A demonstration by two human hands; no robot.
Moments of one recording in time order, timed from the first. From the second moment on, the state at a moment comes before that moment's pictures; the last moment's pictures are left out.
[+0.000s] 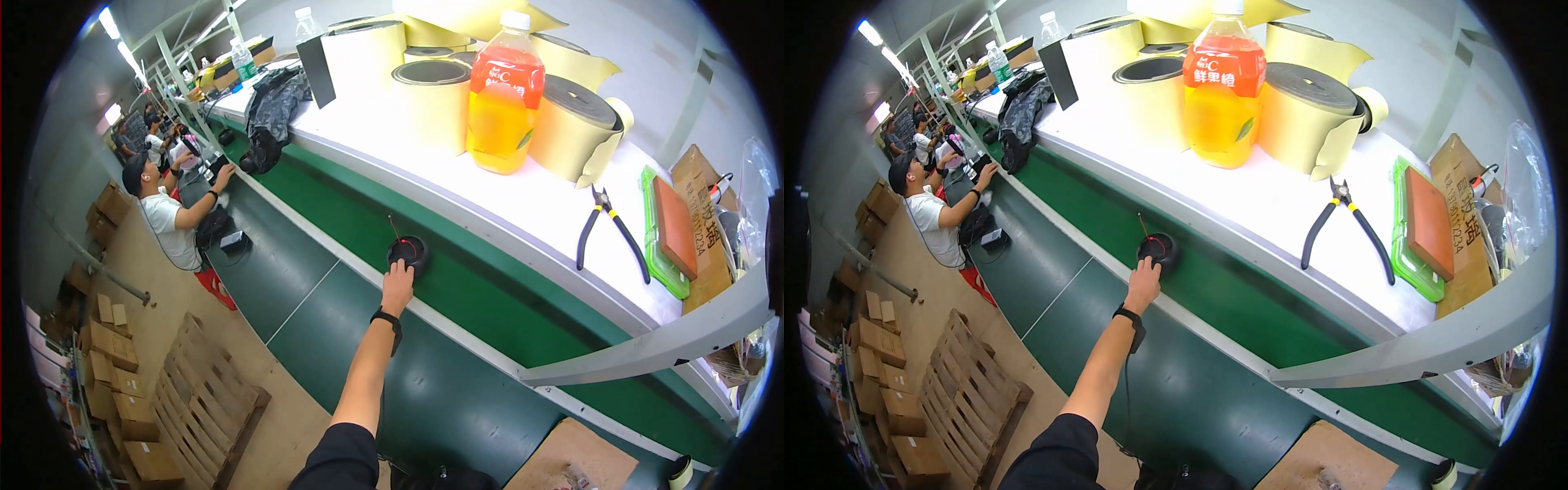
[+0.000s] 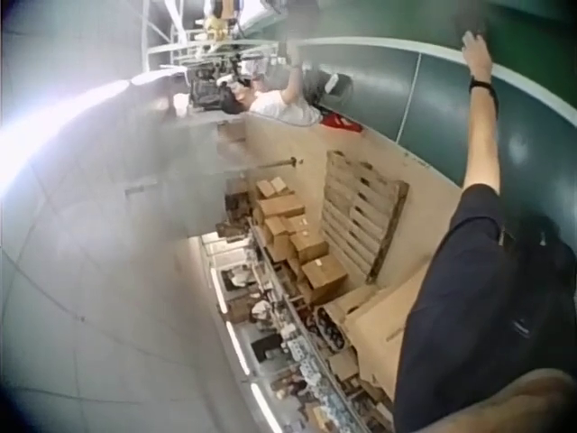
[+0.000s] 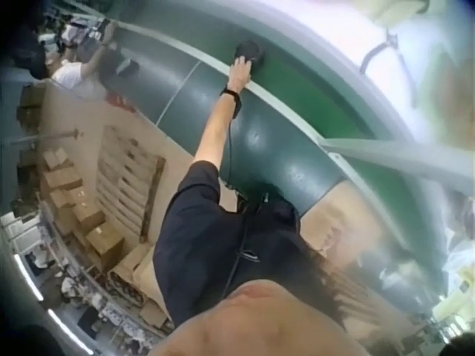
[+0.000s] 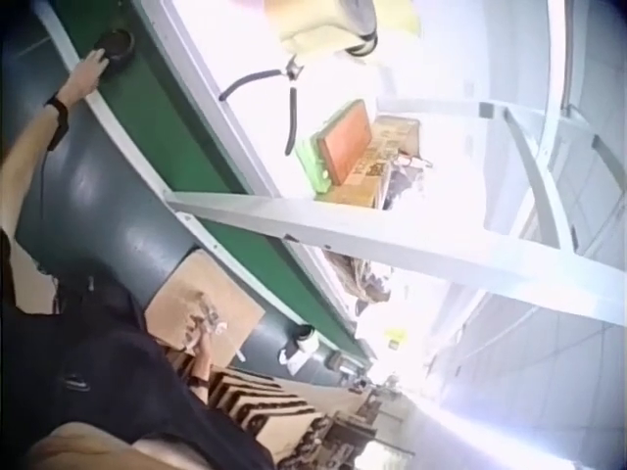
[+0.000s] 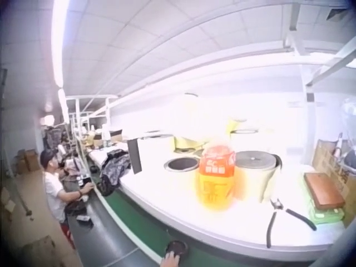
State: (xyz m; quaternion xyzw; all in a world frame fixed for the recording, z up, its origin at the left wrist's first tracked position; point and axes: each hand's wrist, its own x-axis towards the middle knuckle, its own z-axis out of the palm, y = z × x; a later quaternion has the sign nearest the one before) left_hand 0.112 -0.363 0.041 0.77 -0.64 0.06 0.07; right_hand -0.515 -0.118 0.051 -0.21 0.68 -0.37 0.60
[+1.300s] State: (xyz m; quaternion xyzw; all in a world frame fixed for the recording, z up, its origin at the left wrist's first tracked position) left_hand -0.209 -0.067 0.129 0.49 -0.80 -0.34 -0.02; right_hand -0.519 0.084 0.088 -0.46 0.69 -0.35 0.44
